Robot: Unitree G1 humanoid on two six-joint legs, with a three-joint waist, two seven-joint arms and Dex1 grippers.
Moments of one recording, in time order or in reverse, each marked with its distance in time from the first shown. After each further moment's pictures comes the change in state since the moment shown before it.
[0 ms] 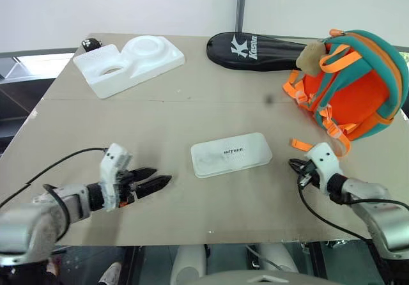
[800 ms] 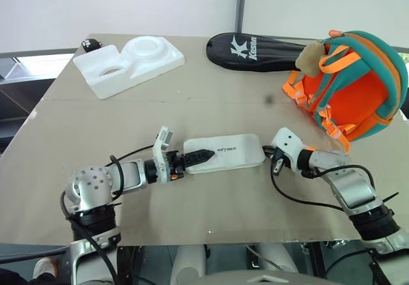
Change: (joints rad) left arm -0.459 -0.469 0.014 0.255 -0.194 0.466 0.461; right arm -0.343 0.058 0.272 0.331 -0.148 -0.194 0.188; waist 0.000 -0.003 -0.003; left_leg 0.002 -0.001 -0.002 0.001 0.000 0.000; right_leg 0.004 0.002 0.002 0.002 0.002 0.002
